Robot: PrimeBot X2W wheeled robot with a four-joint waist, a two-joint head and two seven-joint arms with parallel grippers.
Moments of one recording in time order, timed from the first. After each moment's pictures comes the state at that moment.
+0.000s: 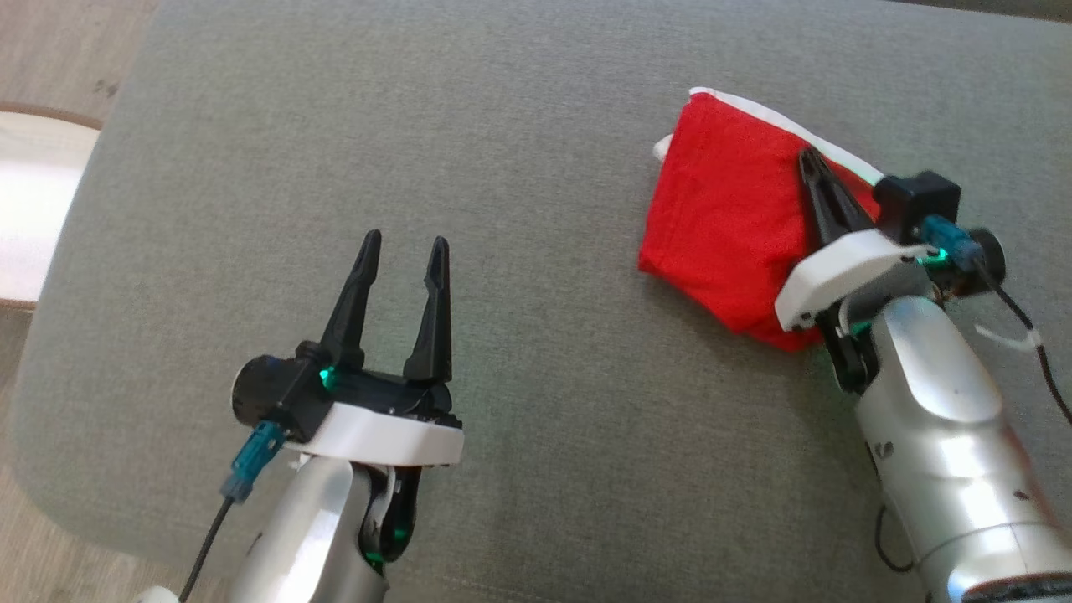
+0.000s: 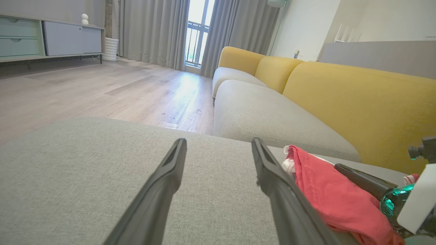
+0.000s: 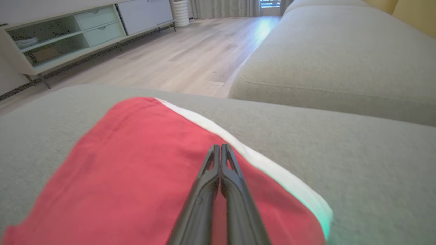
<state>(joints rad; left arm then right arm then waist) -0.28 0.04 -0.35 0.21 -0.37 -0.05 -0.26 -0.66 -0.08 0.11 0.84 0.06 0.12 -0.19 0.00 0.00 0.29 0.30</state>
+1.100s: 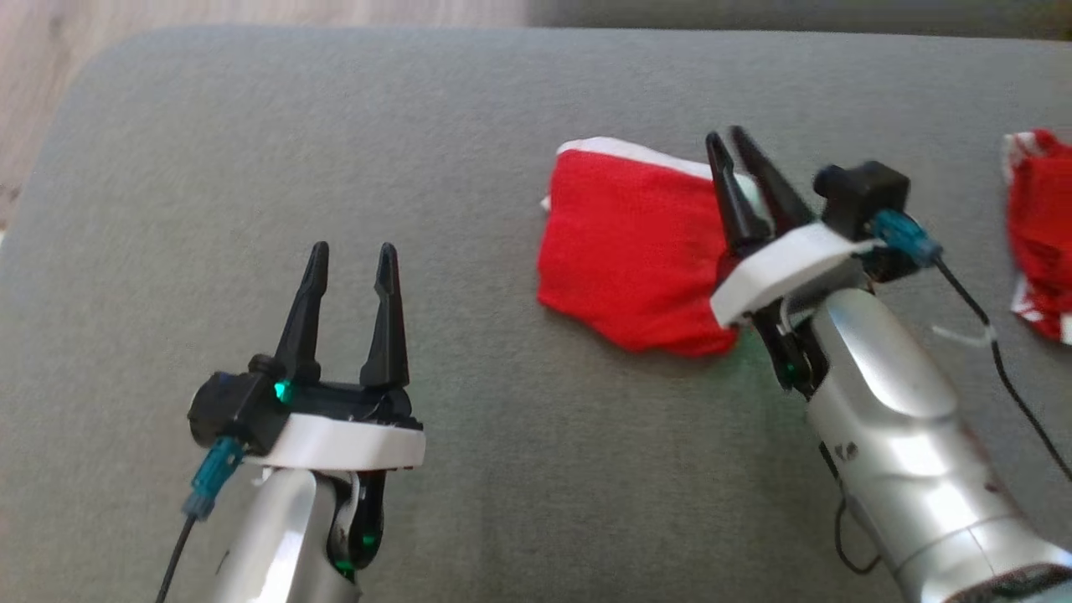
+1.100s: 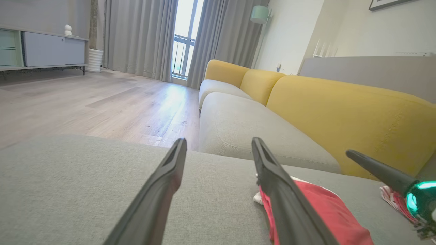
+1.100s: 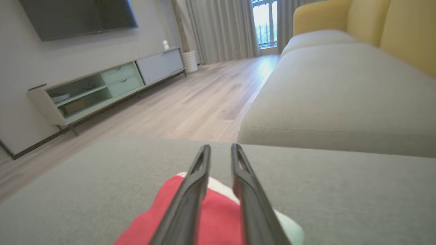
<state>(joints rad) -0.24 0.04 -0.26 0.20 -0.35 -0.05 -0.26 -0.70 -0.07 0.39 0.80 0.37 0.12 -0.24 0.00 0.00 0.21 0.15</state>
